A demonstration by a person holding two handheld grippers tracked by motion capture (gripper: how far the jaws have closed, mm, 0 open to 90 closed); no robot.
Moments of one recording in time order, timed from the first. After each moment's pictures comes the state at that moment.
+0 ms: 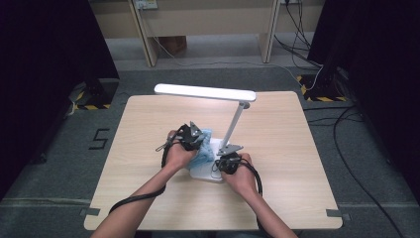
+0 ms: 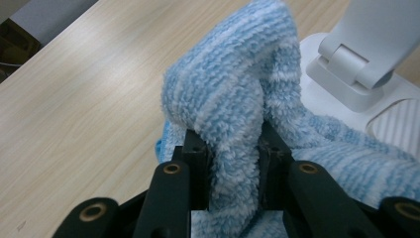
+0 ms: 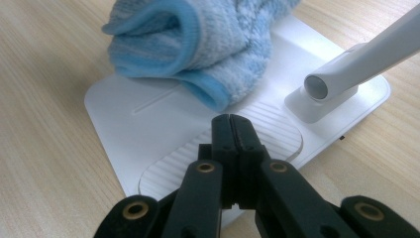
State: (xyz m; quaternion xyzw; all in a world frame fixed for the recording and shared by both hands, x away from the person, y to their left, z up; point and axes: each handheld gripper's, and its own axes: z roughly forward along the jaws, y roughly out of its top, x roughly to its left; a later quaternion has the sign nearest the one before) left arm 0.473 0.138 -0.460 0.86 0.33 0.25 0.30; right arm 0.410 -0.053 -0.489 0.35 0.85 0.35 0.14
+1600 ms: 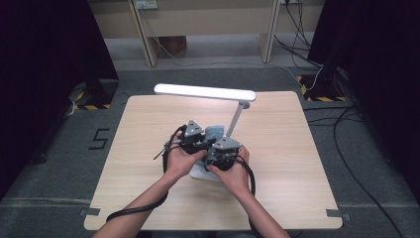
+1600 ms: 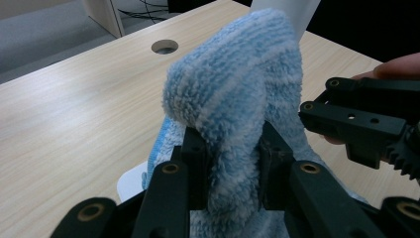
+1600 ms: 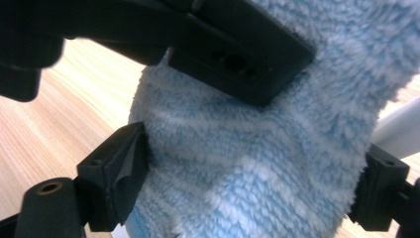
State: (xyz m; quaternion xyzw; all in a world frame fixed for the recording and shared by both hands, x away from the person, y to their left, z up) left arm 0.429 0.117 -0.413 0.79 0.36 0.18 0.46; right arm 0.408 -0.035 -0.457 0.36 0.80 0.44 0.22
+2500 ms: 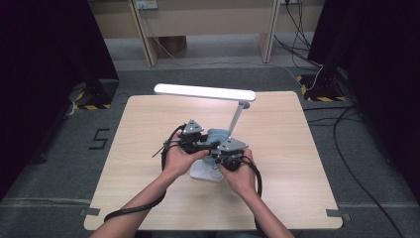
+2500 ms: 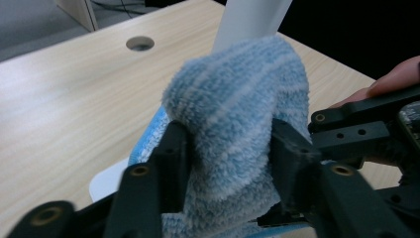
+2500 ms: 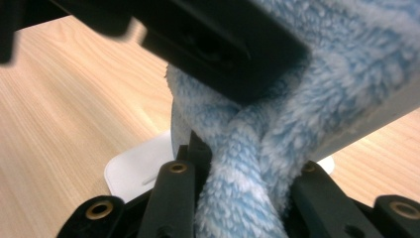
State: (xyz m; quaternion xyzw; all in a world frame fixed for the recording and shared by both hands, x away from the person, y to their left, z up) left arm 0.427 0.120 -0.402 0.80 0.34 0.14 0.47; right arm 0.402 -0.053 -0.451 0.33 0.81 0.43 0.21
